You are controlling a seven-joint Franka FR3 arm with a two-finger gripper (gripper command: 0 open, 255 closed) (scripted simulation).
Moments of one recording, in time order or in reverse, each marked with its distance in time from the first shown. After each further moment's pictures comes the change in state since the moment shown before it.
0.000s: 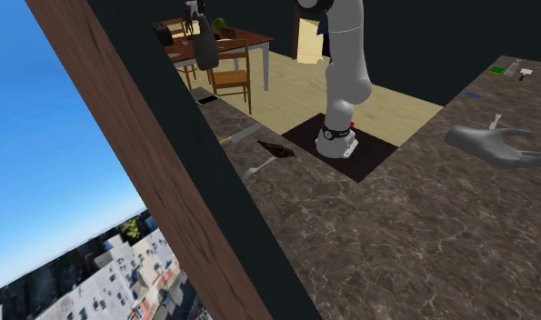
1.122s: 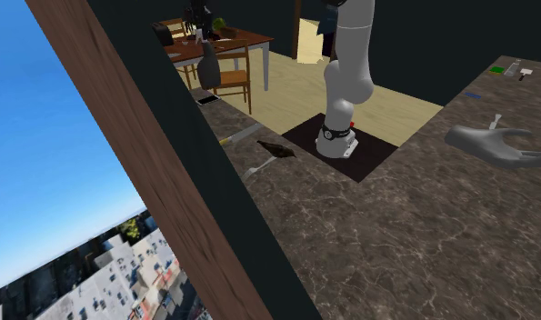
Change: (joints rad) arm 0.081 -0.151 0.019 -0.426 -0.093 0.298 0.036
